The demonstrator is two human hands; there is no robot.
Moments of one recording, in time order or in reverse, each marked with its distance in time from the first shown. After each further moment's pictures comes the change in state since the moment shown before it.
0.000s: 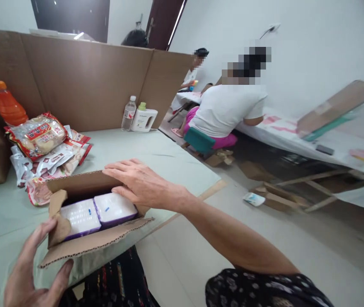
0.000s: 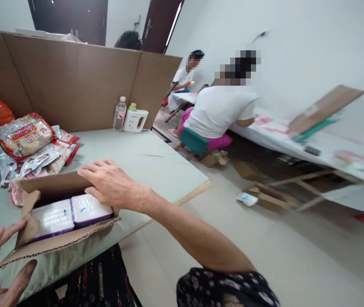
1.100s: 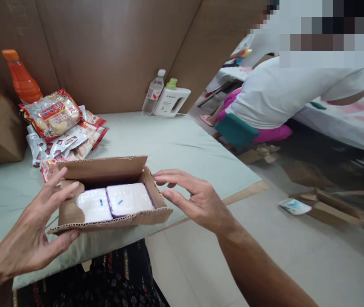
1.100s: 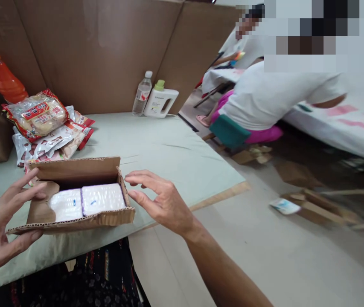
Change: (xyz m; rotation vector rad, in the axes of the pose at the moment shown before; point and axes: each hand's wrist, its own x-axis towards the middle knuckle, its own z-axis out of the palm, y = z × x) left_hand 0.089 0.005 -0.035 0.076 -0.469 0.186; right_hand -0.077 0.028 0.055 0.579 0.483 0.133
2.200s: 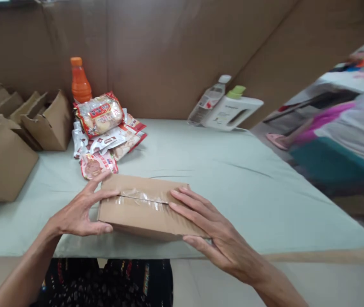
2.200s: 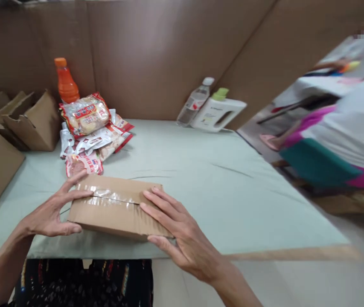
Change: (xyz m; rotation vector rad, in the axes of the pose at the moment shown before) left_hand -0.015 -0.022 0.030 -0.290 -0.054 -0.056; right_hand -0.019 0.025 0.034 -0.179 -0.289 -0.317
